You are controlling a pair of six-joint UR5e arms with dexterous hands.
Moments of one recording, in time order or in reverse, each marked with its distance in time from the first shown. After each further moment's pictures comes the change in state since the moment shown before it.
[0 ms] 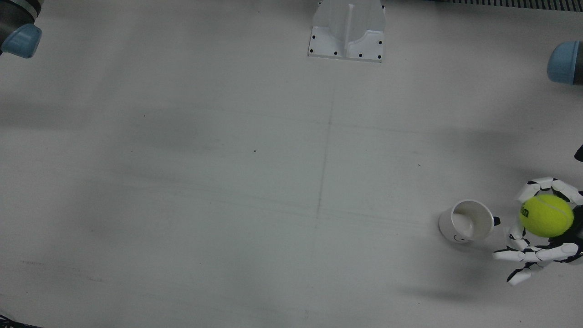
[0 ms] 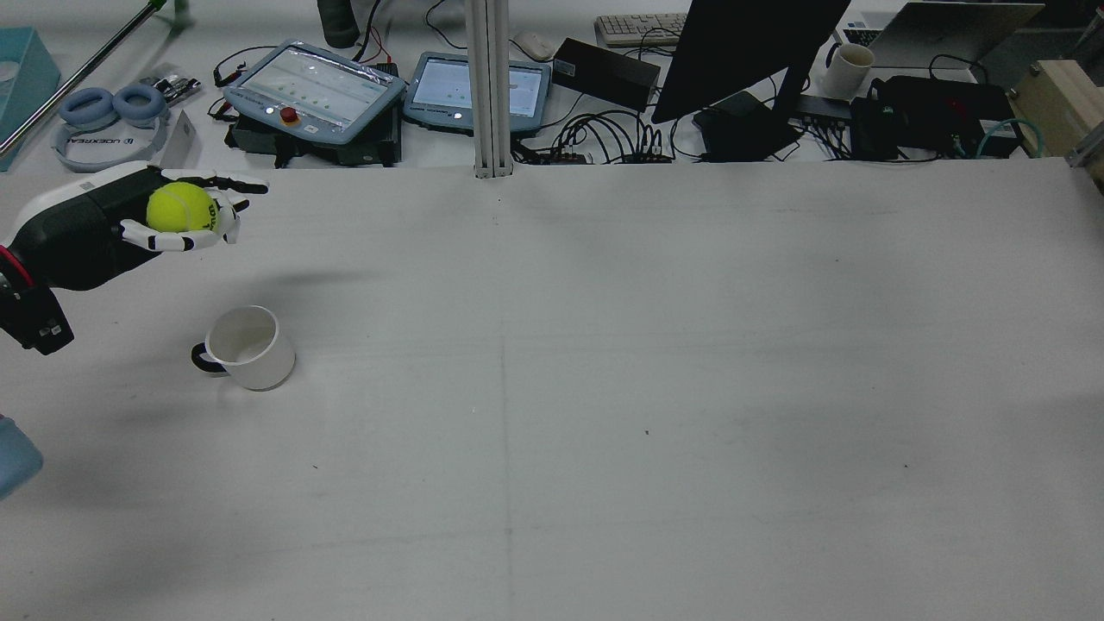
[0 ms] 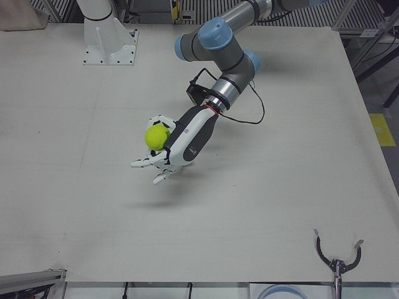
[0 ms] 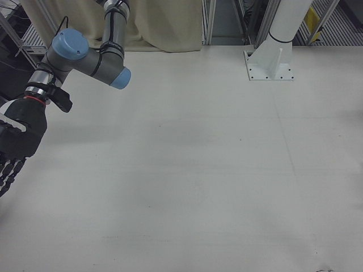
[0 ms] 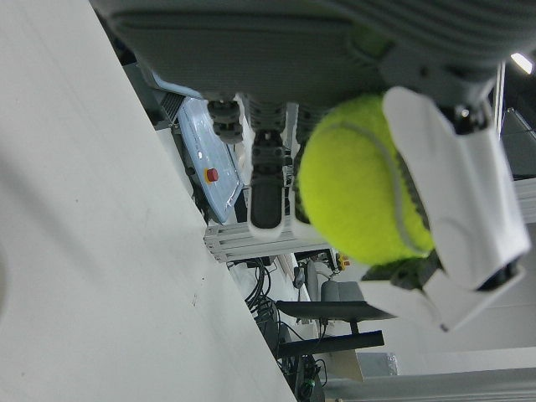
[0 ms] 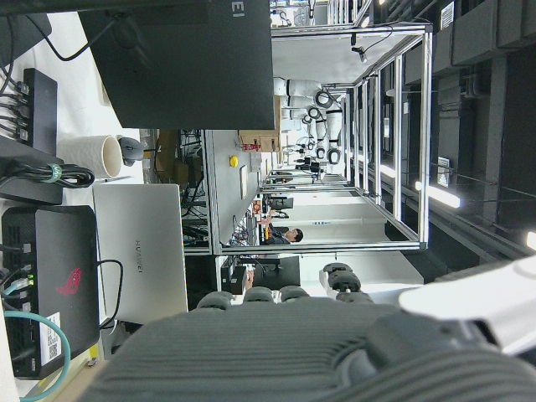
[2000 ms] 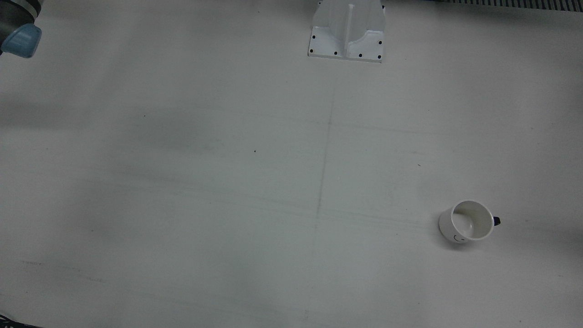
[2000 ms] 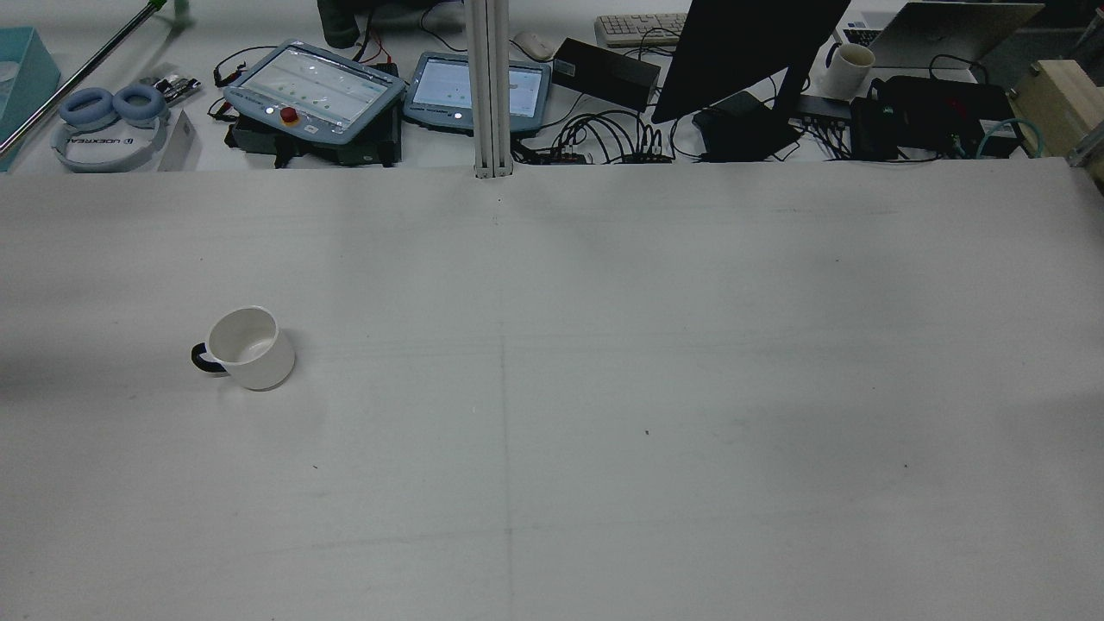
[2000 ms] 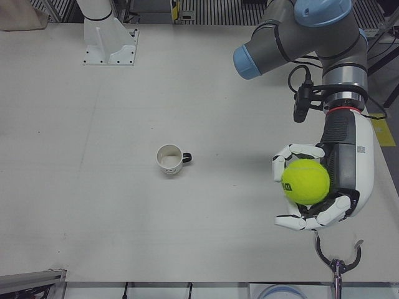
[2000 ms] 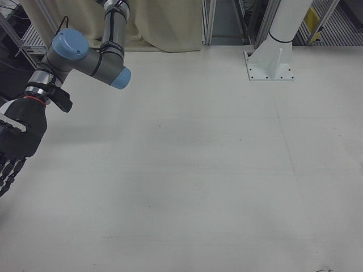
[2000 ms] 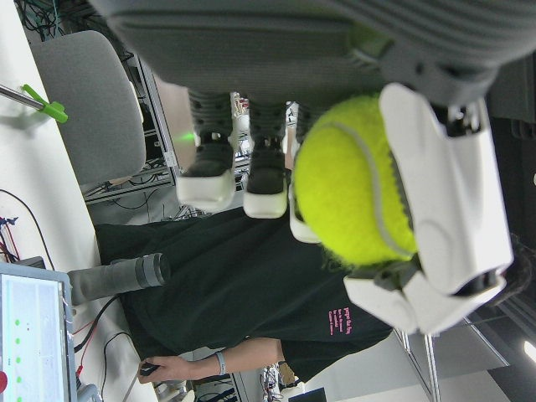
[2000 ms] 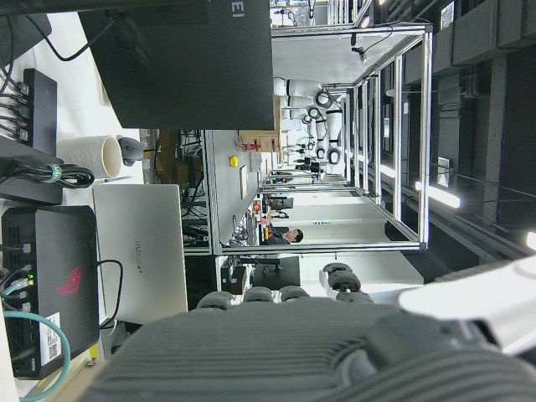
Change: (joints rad) left arm -0.515 -0.182 0.300 -0.010 0.066 -0.084; right arm 0.000 0.000 0.001 0.000 0.000 0.000
